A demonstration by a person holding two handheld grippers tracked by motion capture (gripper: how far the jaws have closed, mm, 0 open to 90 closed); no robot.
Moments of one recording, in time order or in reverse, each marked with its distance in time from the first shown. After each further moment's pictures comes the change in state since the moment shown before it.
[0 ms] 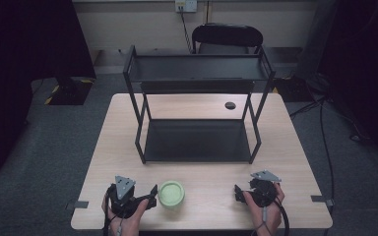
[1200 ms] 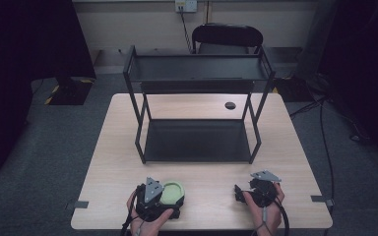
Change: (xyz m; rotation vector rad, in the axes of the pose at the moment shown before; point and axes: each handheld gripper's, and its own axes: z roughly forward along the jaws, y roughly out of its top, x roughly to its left) left arm -0.052 -0.003 0.025 0.098 -0.241 0.173; right arm 0.000 0.000 0.000 0.000 0.000 -0.001
